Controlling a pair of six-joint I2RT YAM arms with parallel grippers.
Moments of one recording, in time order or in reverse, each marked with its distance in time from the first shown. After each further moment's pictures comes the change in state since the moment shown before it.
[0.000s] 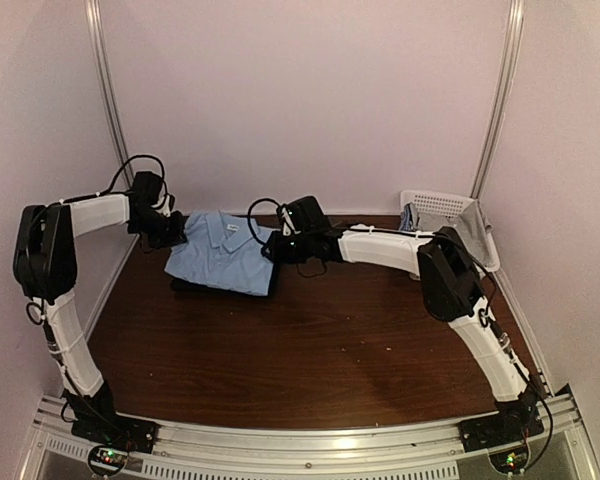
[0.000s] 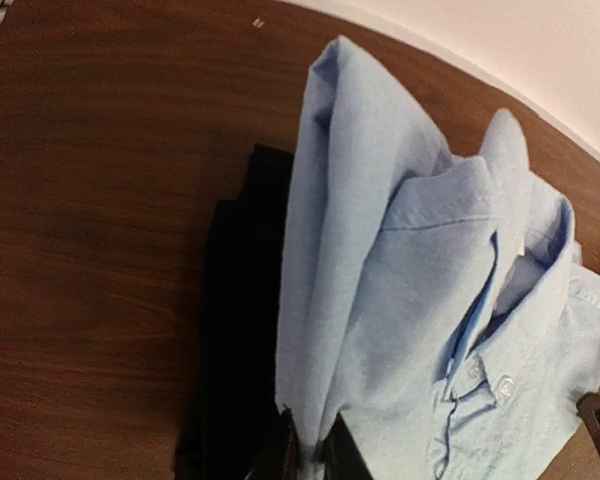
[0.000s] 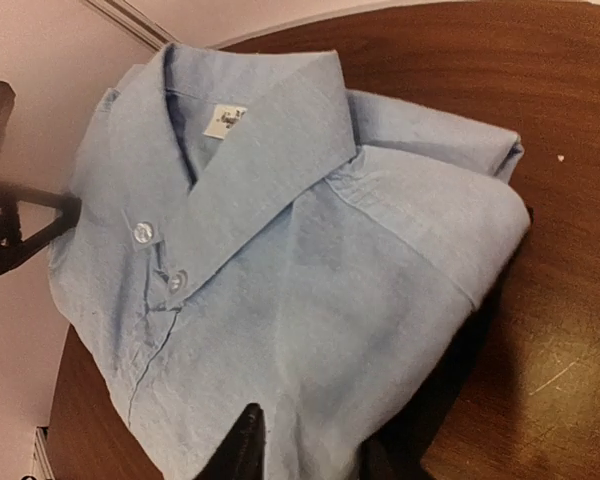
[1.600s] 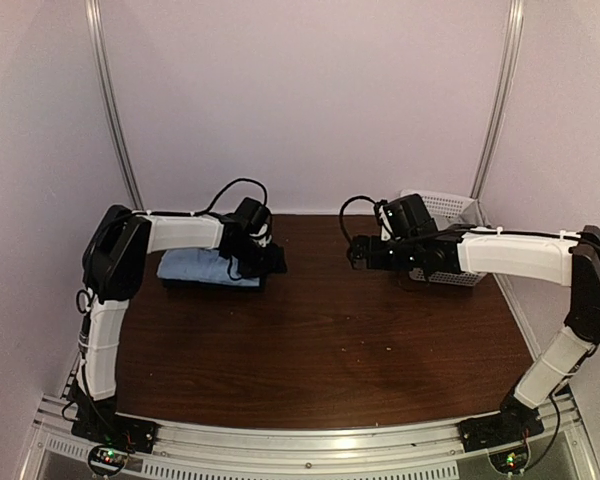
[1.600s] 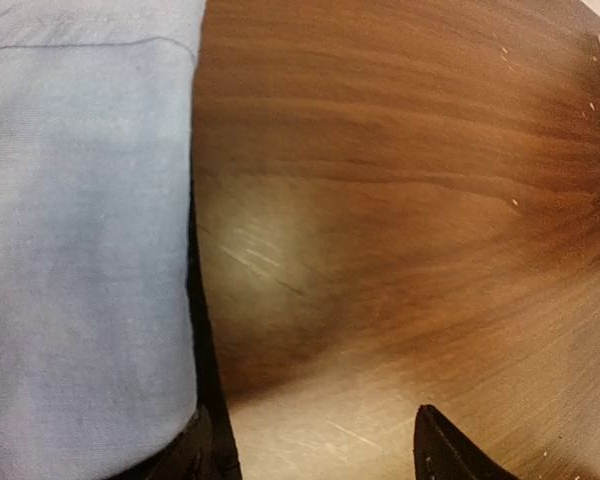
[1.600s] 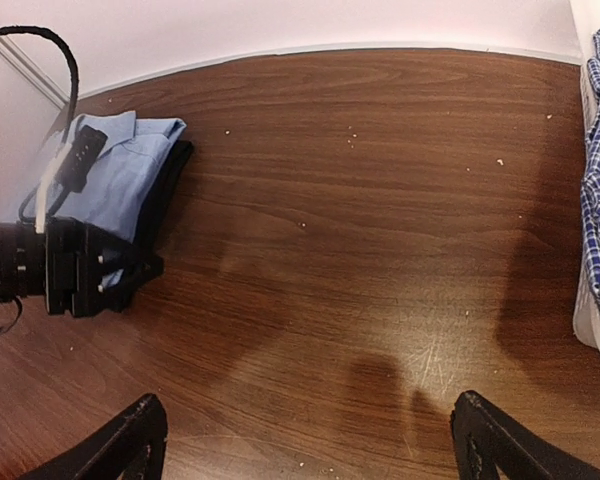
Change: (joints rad) left arm -0.508 0.339 0.213 0.060 -0.101 -0.189; right arm -0.105 -0.897 -1.005 -0.008 0.311 -0.138
